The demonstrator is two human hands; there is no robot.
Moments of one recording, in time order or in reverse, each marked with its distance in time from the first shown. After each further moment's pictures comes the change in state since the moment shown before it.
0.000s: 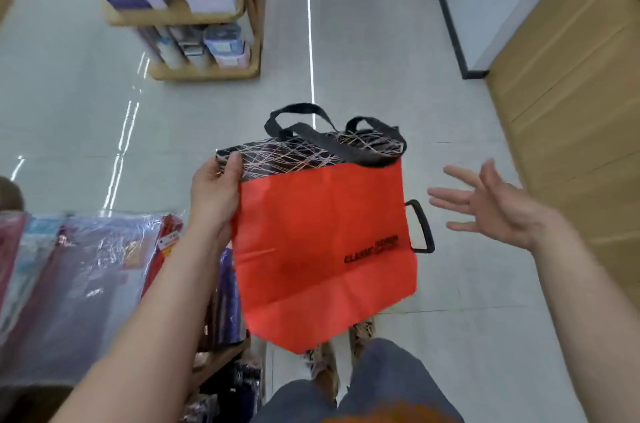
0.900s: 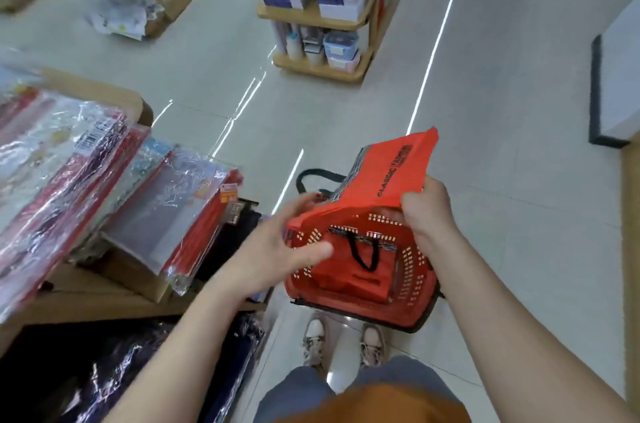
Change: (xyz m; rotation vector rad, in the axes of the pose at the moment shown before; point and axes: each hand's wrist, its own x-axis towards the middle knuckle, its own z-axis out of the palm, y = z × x) left_hand -0.162 0.016 0.008 0.465 -0.304 0.126; right_hand 0.045 -0.027 0.116 0.017 0.121 -0.211
